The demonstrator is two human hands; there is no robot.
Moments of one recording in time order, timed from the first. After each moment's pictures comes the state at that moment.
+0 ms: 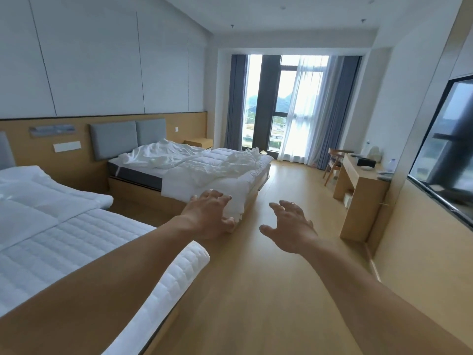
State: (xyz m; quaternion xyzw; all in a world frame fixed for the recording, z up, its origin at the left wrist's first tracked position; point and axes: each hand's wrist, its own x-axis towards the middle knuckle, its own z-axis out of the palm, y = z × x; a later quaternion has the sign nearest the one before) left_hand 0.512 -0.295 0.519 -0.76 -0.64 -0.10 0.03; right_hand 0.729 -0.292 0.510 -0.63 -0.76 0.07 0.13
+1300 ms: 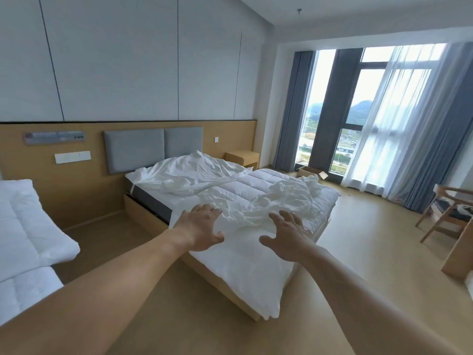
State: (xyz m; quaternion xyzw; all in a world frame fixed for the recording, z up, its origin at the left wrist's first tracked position) left_hand 0.372 0.553 0.482 -0.65 -0.75 -0.05 0.01; right_hand 0.596 0.637 0.477 -0.51 -0.85 0.09 0.10
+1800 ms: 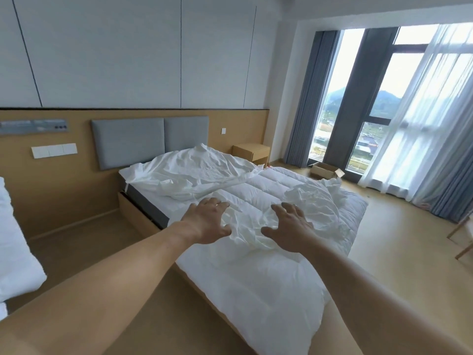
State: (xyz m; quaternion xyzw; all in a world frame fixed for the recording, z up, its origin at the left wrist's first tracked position) left_hand 0.226 0.834 0.467 -0.65 -0.76 -0.06 -0.01; right_hand 0.438 0.922 0.468 -0.51 -0.85 0.09 0.08
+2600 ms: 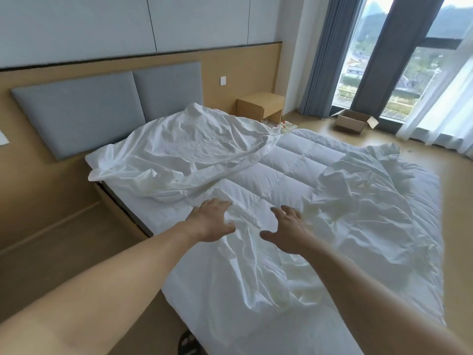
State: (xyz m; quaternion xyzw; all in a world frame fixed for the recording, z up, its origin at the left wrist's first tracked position) left_hand -0.002 1.304 0.335 -0.62 -0.77 -0.02 -0.15; right_hand 0.207 1.378 0.323 -0.52 -0.83 0.19 -0.02
